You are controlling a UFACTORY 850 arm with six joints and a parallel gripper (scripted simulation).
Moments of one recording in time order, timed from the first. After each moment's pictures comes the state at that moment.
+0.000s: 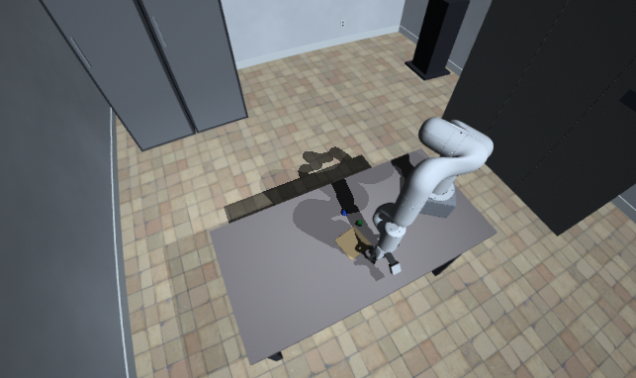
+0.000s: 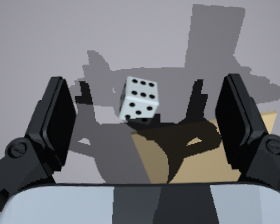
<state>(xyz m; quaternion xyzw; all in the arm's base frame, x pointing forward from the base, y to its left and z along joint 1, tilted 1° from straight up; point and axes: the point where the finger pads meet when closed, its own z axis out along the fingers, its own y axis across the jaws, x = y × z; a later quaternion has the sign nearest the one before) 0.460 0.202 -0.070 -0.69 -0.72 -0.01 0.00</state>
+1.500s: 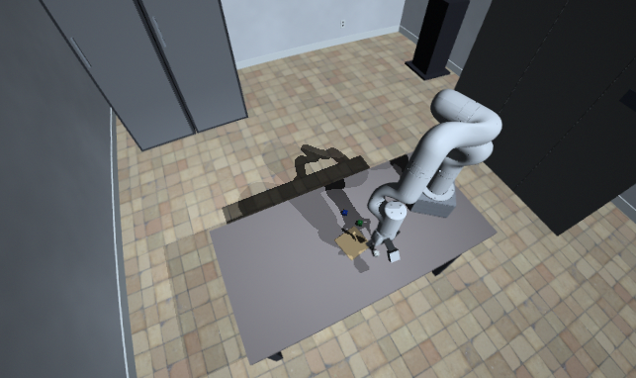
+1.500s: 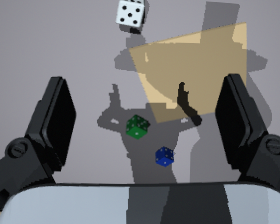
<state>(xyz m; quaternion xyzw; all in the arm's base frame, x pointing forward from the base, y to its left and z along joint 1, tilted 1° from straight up) 0.469 0.171 0.033 -0.72 -0.69 -0.01 0.00</state>
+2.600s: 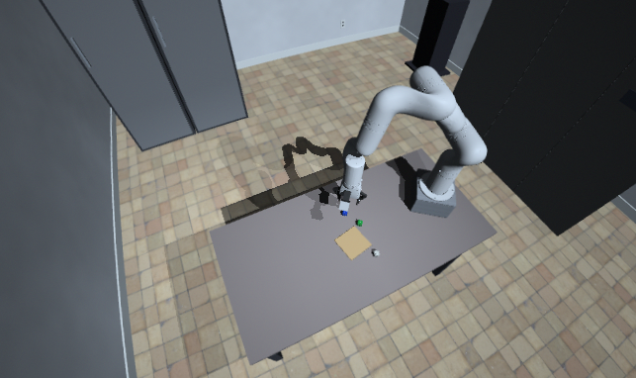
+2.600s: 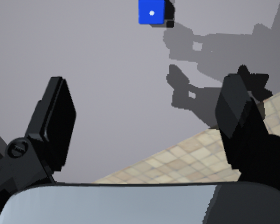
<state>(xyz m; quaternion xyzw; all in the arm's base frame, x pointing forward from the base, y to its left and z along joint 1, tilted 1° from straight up) 0.490 -0.107 0.022 -0.90 -0.43 -0.01 0.01</state>
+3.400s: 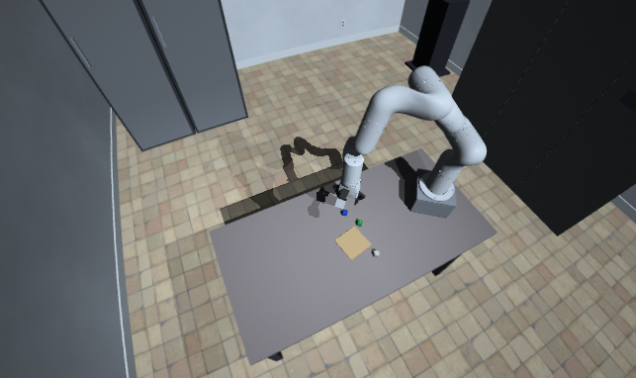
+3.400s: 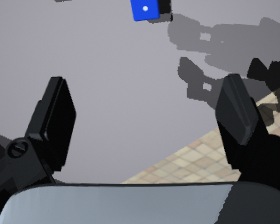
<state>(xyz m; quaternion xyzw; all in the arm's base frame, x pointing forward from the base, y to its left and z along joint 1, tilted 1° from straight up) 0.490 -0.116 0.018 -0.93 -0.37 -0.01 0.01</state>
